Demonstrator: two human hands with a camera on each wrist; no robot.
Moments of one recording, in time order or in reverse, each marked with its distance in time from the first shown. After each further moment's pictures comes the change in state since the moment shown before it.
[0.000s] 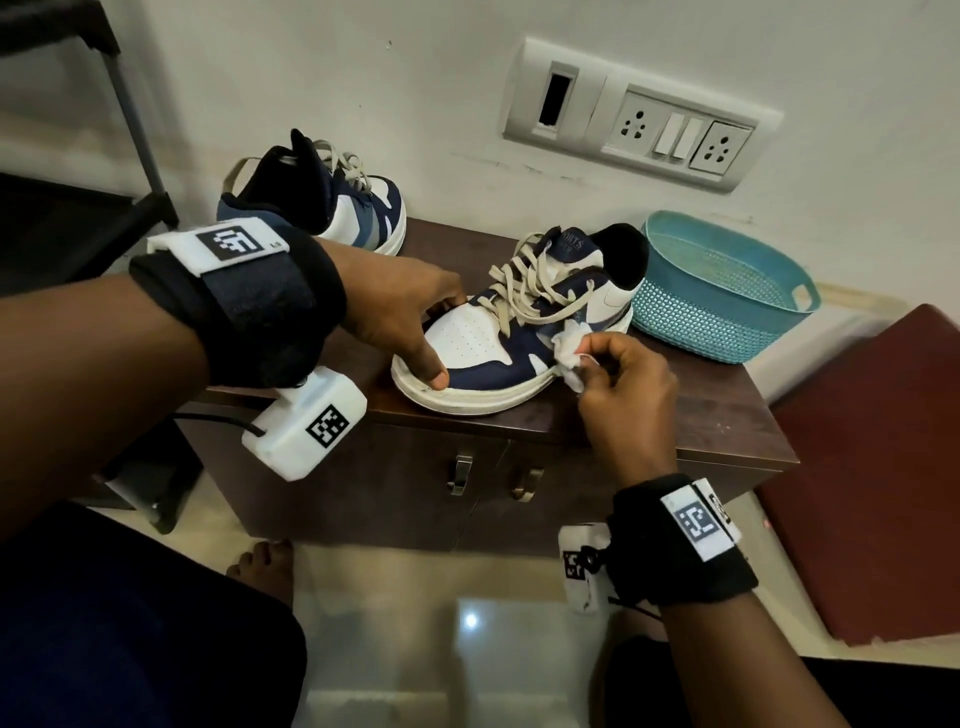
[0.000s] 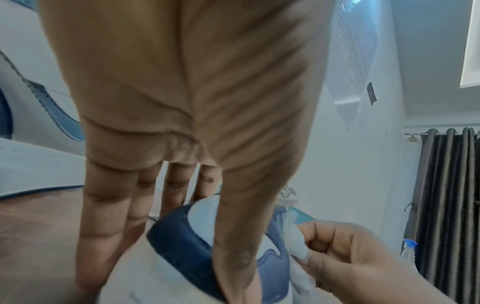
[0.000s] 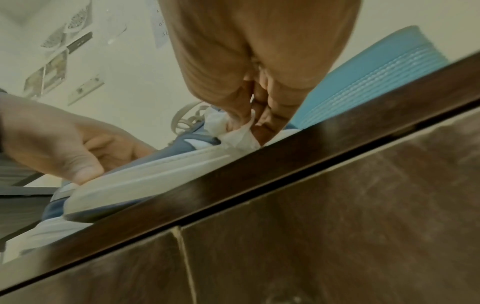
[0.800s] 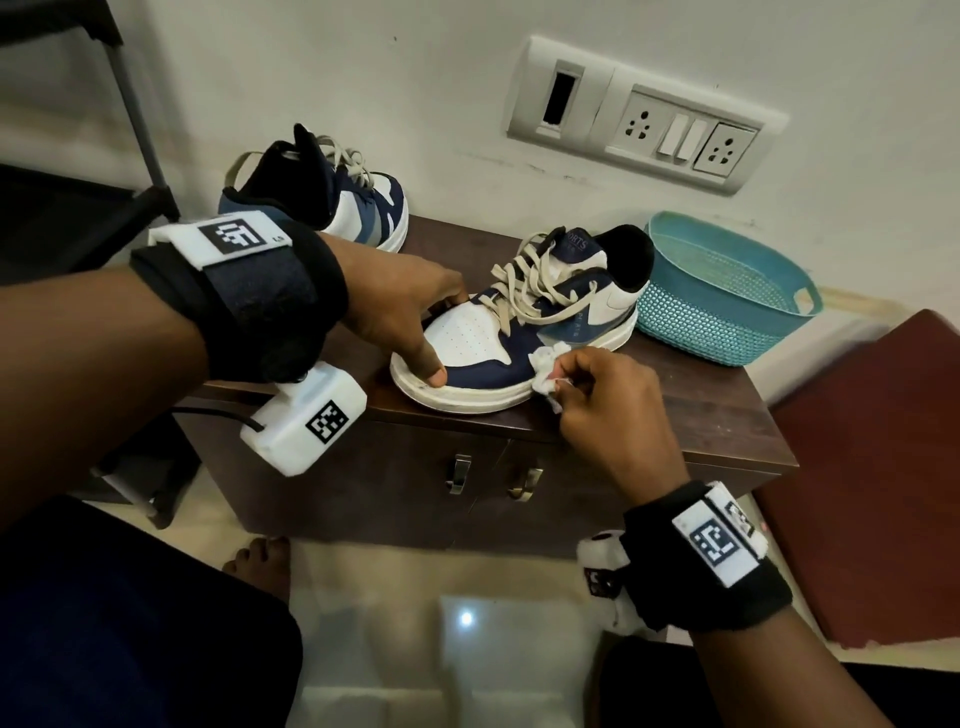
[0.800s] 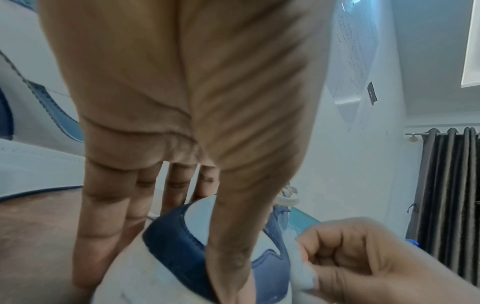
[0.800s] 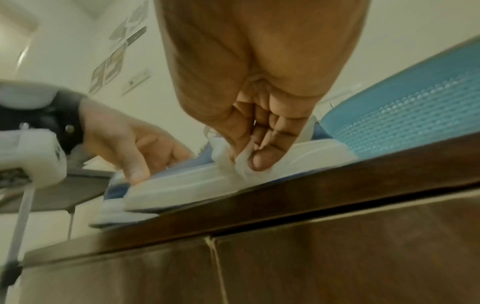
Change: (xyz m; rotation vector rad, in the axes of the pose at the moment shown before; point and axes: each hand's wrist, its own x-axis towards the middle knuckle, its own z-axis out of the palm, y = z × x) left_hand 0.002 -0.003 0.000 0.006 0.000 0.006; right_hand -0.004 -0.013 -0.010 -0.223 -0.291 -0.100
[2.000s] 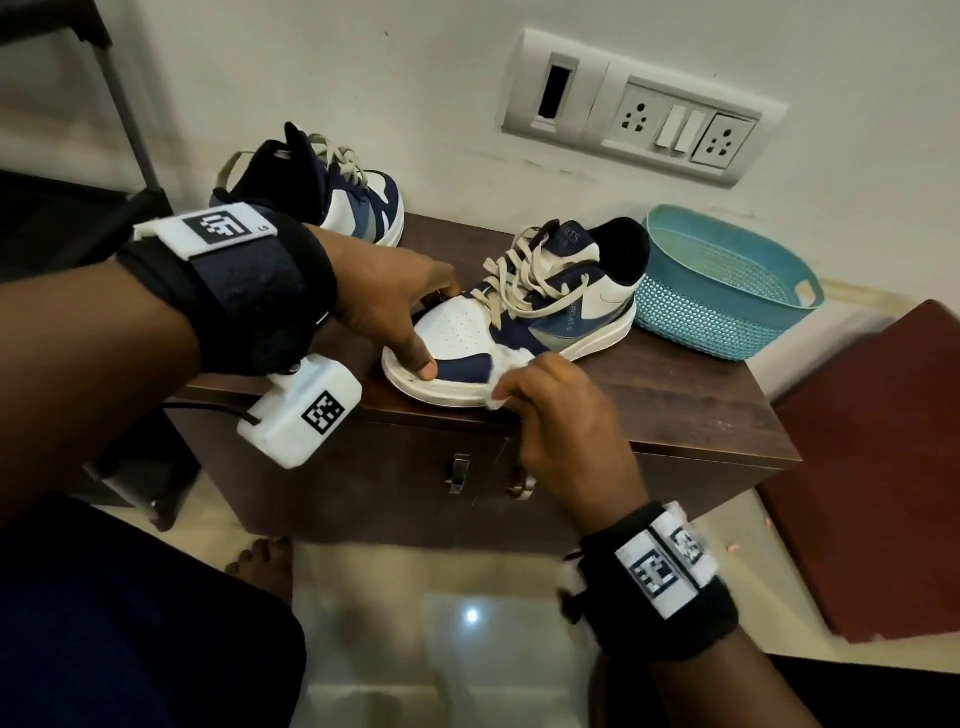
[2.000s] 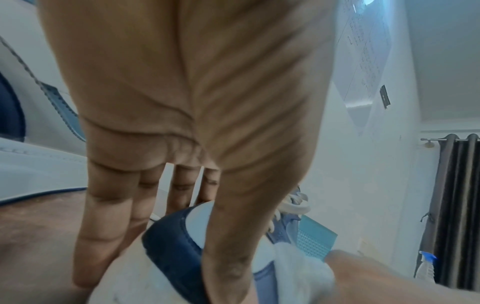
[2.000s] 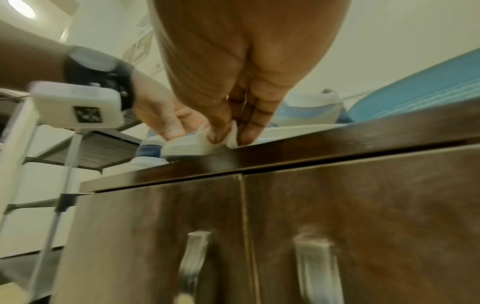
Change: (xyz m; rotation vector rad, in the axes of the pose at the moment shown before) left_hand 0.006 -0.004 -0.003 0.018 -0.015 -0.019; right_hand -0.020 -0.007 0.028 -0.098 0.003 -0.381
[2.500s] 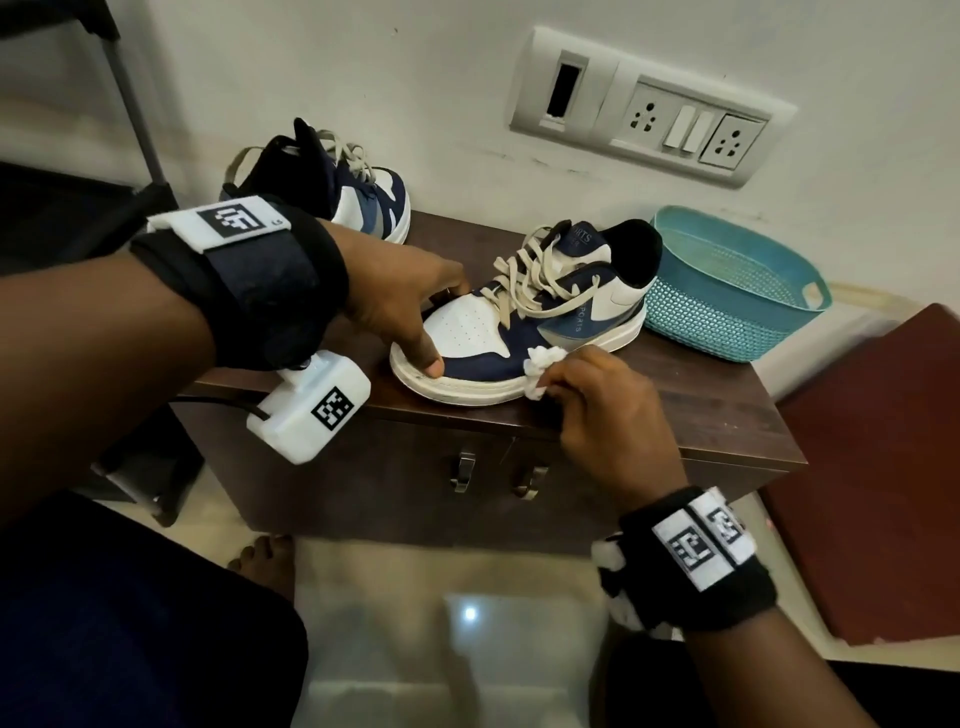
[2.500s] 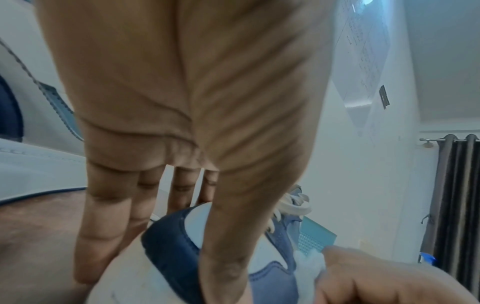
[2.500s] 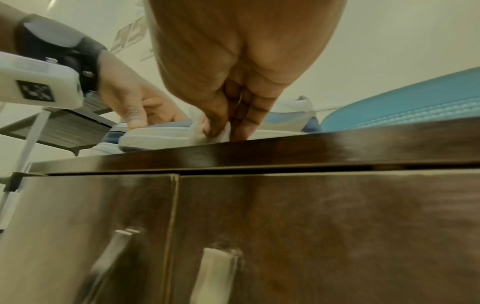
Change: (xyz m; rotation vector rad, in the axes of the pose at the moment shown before) left_hand 0.002 -0.003 0.000 -0.028 -0.009 0.021; right_hand 0.005 0.026 -0.018 -0.071 0.015 0.074
